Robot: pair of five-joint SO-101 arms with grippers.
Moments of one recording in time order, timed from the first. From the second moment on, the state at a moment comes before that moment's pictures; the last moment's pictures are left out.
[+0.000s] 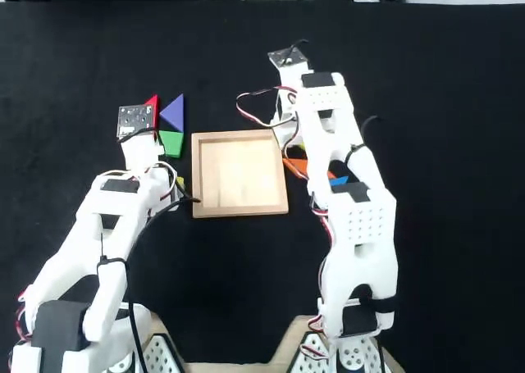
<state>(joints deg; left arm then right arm) -0.8 -16.9 56.3 33.0 7.3 -8.7 42.2 -24.3 75.4 9.8</state>
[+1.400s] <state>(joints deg) -0.8 -16.9 56.3 33.0 7.3 -3.7 42.9 -39.7 92.4 18.2</state>
